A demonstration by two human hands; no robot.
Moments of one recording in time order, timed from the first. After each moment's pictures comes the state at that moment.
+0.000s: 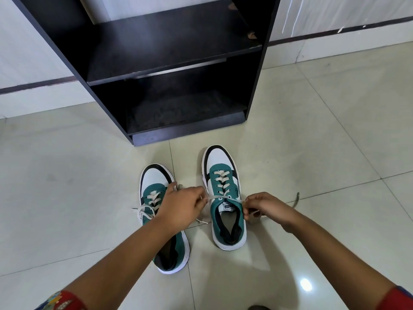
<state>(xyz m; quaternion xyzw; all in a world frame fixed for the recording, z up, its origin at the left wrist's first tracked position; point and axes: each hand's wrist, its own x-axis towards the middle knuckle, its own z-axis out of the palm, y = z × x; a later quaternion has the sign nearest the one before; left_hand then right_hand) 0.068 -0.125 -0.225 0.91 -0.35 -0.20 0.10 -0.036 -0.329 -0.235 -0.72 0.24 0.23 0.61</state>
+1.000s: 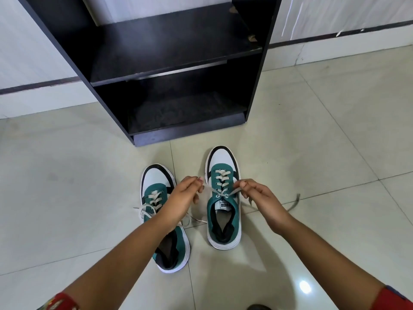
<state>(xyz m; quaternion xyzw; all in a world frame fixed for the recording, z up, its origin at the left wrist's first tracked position) 0.069 -0.129 -0.213 0.75 -0.10 -0.34 0.56 -0.030 -0.308 -0.234 -0.67 0.22 0.03 0.71</state>
